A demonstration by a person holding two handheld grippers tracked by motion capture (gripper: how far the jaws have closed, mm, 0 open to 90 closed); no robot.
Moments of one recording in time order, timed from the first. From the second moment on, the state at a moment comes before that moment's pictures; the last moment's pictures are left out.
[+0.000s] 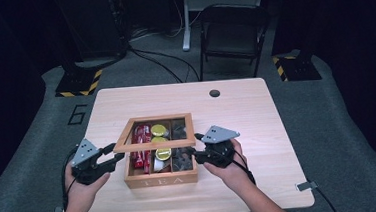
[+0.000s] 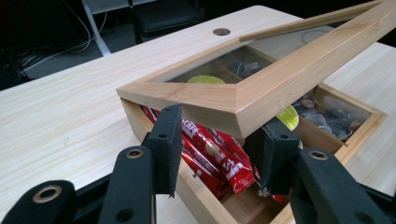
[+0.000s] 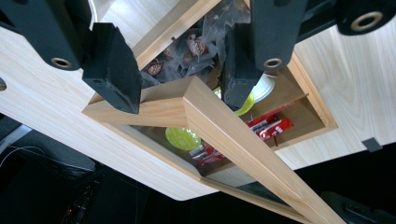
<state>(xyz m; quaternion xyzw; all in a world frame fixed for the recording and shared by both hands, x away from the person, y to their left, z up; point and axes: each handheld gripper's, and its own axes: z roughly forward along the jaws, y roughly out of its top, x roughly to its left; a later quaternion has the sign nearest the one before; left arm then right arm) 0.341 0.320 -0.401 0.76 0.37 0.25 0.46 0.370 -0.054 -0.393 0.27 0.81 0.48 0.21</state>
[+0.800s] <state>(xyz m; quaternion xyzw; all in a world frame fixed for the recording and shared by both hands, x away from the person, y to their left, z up) 0.327 0.319 -0.434 0.77 0.38 0.23 0.45 0.354 -0.058 -0.424 0.27 0.82 0.47 0.19</state>
